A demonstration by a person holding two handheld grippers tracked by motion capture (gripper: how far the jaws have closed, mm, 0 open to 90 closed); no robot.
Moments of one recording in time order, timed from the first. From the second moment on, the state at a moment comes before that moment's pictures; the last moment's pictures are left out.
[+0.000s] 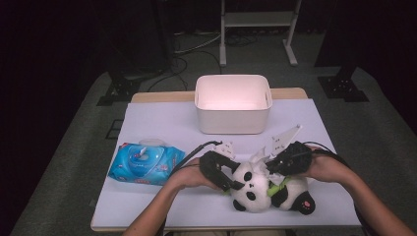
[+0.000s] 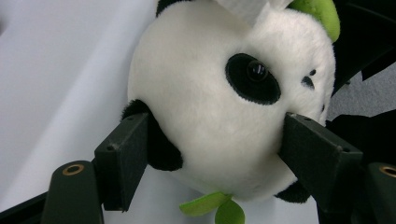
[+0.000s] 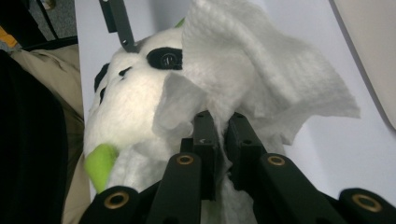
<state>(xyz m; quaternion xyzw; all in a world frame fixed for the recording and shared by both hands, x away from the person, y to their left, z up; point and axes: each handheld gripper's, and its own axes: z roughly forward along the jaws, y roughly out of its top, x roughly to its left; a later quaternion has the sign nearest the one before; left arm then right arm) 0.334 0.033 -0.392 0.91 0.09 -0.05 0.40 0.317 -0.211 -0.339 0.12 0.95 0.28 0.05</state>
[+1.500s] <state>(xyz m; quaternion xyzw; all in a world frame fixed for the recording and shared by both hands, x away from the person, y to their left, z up) 0.346 0.017 -0.393 0.91 0.09 -0.14 0.39 0.300 -0.208 -0.341 0.09 0.95 0.31 0.03</state>
